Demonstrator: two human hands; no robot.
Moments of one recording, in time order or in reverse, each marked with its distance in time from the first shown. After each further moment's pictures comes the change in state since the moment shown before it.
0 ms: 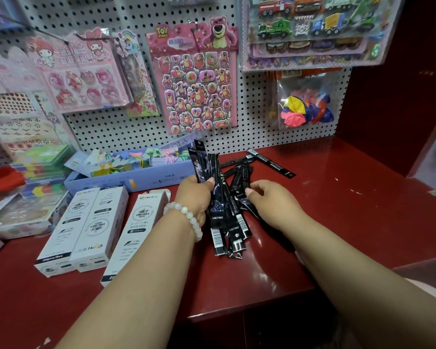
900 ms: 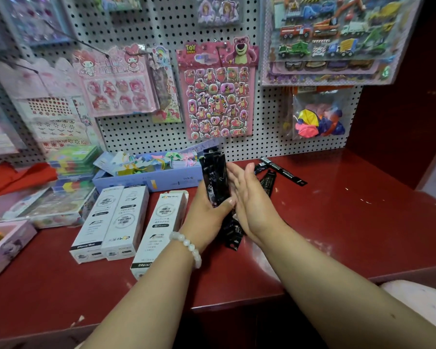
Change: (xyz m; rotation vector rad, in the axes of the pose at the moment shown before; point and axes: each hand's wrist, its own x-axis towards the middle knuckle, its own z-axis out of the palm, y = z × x) left_hand -0.052 -0.016 -0.041 0.114 -0.235 0.508; right_hand -0.019 -0.063 0.047 1.141 -0.184 -0.192
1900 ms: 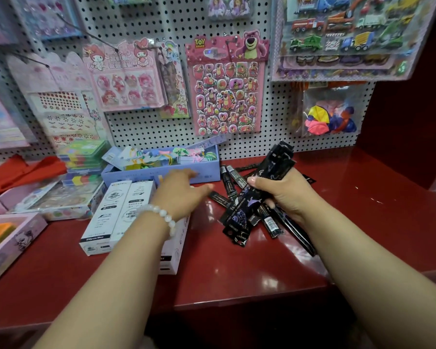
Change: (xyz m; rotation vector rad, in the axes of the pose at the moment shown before) left_hand 0.021 0.038 -0.063 0.794 0.008 -0.226; right_hand 0.006 -0.032 -0.050 -0.333 0.013 -0.001
